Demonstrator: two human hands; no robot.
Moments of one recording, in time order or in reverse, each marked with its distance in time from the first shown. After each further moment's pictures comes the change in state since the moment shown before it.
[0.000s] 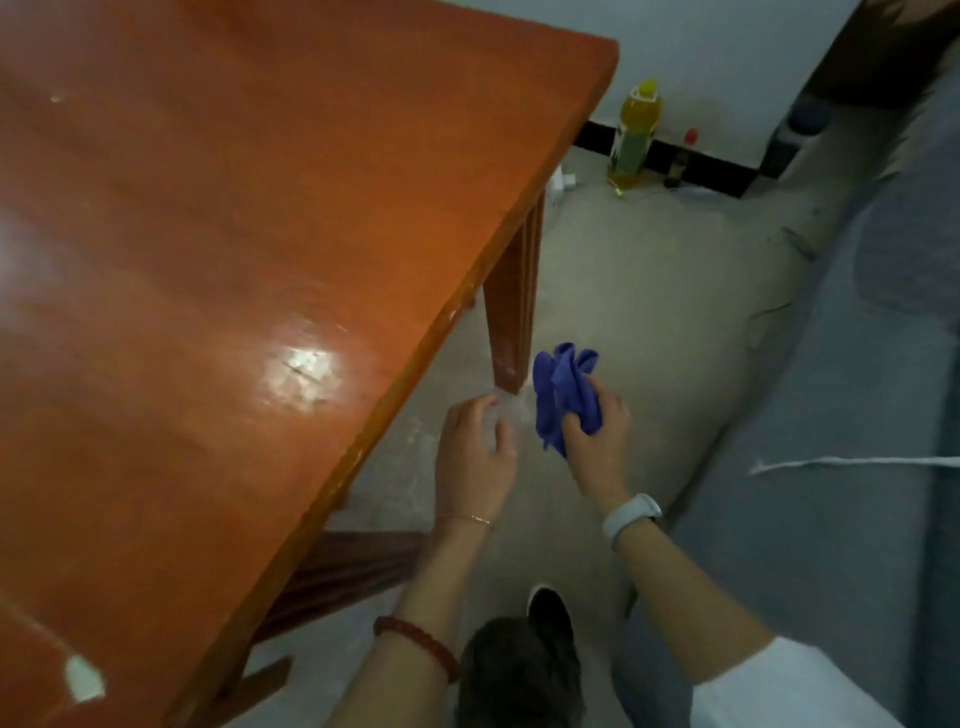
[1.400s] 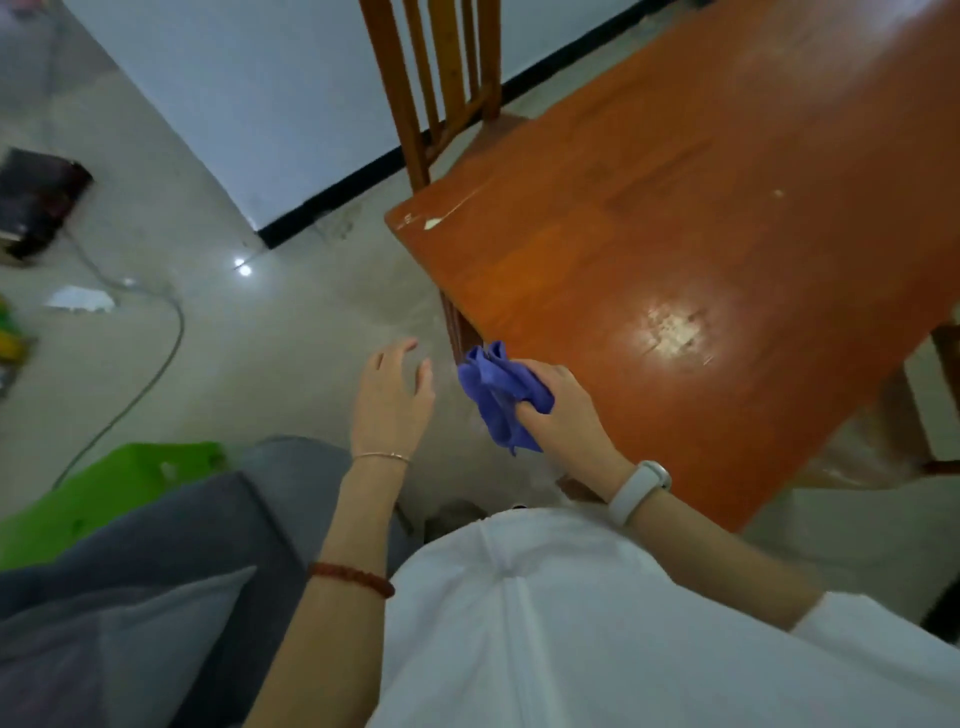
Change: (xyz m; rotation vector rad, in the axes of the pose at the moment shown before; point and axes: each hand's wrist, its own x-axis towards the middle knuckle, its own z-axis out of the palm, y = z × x) left_hand -0.024 0.291 -0.056 -0.162 1.391 -1.375; right_hand 0.143 -0.339 -0.038 -0.448 -2.189 -0.986
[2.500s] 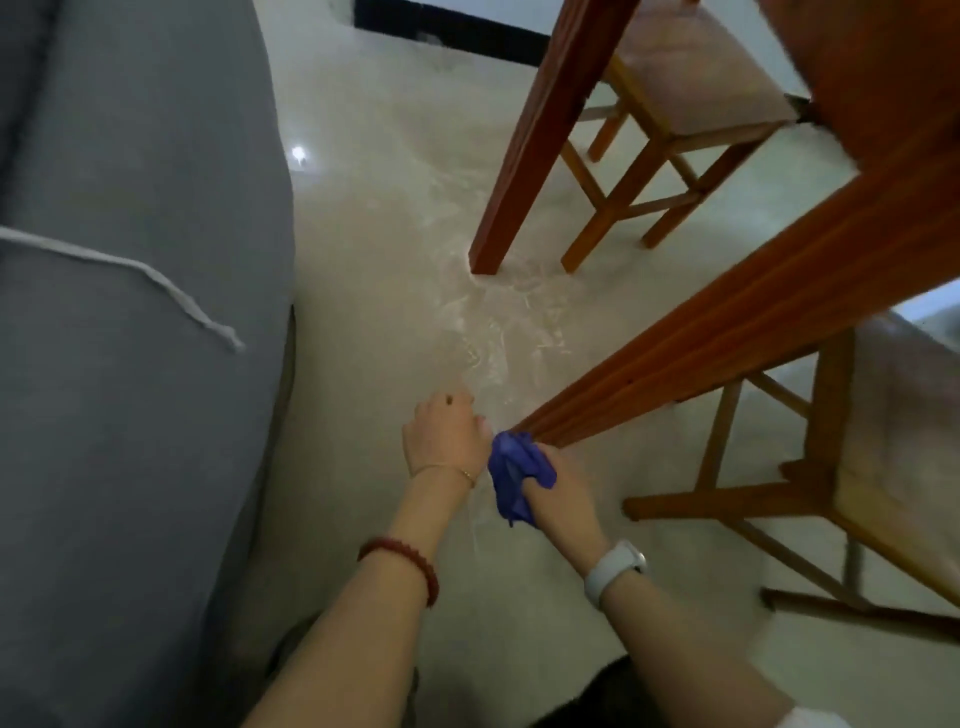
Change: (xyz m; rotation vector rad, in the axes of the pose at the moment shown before) left_hand -0.221 -0.238 0.435 0.029 -0.055 -0.353; right_hand -0.113 0.476 0.163 -0.438 -0.260 -0.006
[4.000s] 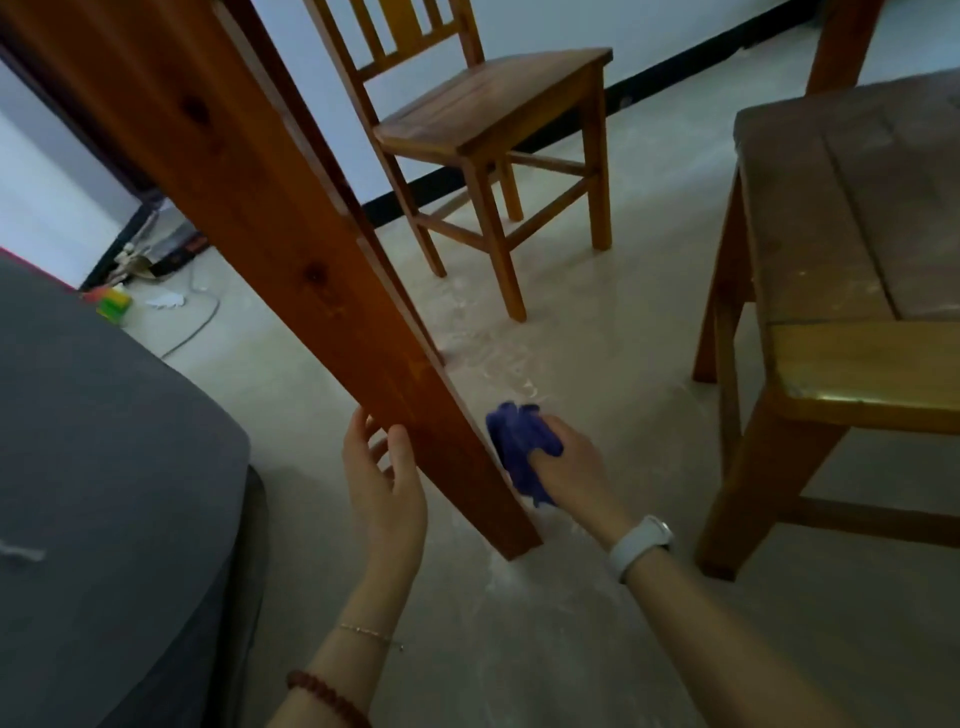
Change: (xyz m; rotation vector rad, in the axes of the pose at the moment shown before) left_hand 0.028 0.123 0.178 -0.554 0.606 0.215; right_hand 0.123 0.212 -0.061 0.603 0.214 -0.307
